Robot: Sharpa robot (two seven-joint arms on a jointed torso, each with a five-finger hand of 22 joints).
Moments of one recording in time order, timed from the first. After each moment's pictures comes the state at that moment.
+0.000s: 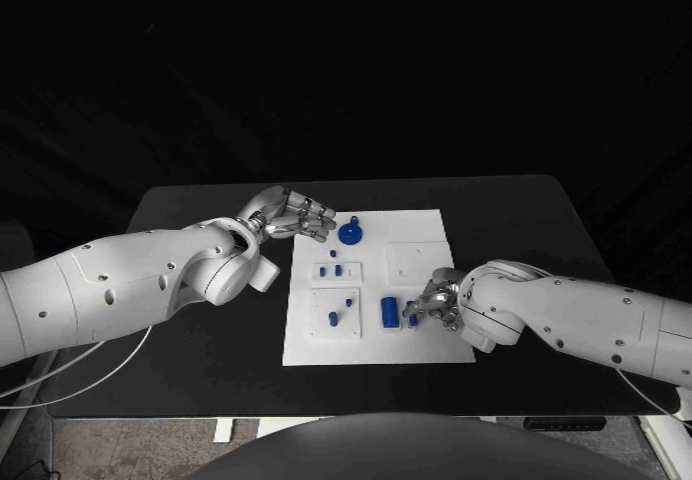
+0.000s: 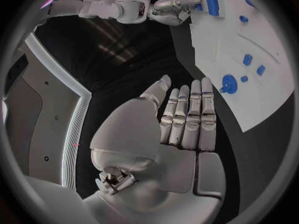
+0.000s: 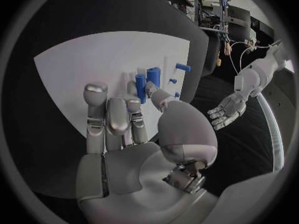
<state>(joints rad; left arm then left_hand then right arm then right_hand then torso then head) 1.22 -0.74 -0.24 1.42 -0.41 -0.34 0.29 1.36 0.02 0.18 -0.12 0.15 1.03 0.14 0.07 0.06 1.11 0.13 0.06 0.06 1.17 0.11 0.06 0.08 0.10 1.09 0.09 0.08 0.32 1.02 -0.76 -0.13 1.49 -0.96 -0.19 -0.64 1.04 -0.02 0.50 -0.15 0.06 1.25 0.03 0.06 0.40 1.31 -0.04 1.00 1.07 1.46 -0.10 1.13 1.30 0.06 1.46 -0.12 0.67 1.31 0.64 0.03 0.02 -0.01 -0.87</state>
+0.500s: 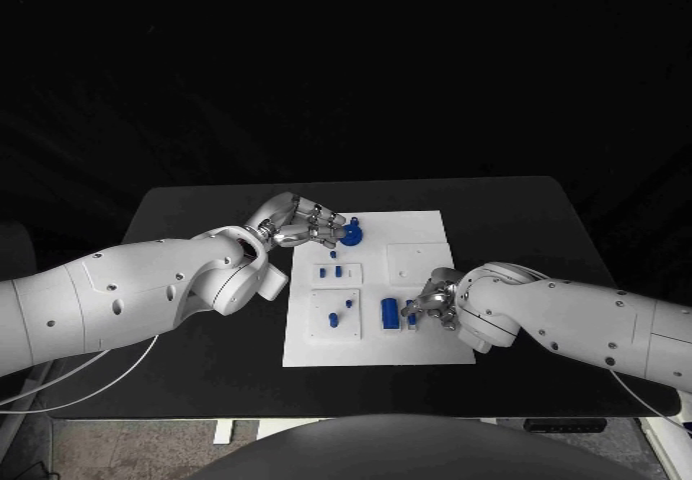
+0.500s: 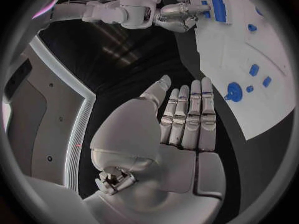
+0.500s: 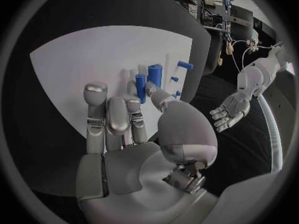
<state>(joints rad) 1.21 -0.73 -0.24 1.44 -0.42 -0.36 0.32 1.36 0.02 0.18 -0.12 0.15 1.03 0.15 0.07 0.06 1.11 0.13 0.06 0.06 1.17 0.11 0.06 0.08 0.10 1.09 0.09 0.08 0.32 1.01 -0.74 -0.13 1.47 -0.99 -0.21 -0.64 1.04 -0.02 0.50 -0.15 0.06 1.25 0.03 0.06 0.39 1.31 -0.04 1.00 1.07 1.46 -0.10 1.13 1.30 0.06 1.46 -0.12 0.66 1.31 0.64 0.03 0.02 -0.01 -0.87</state>
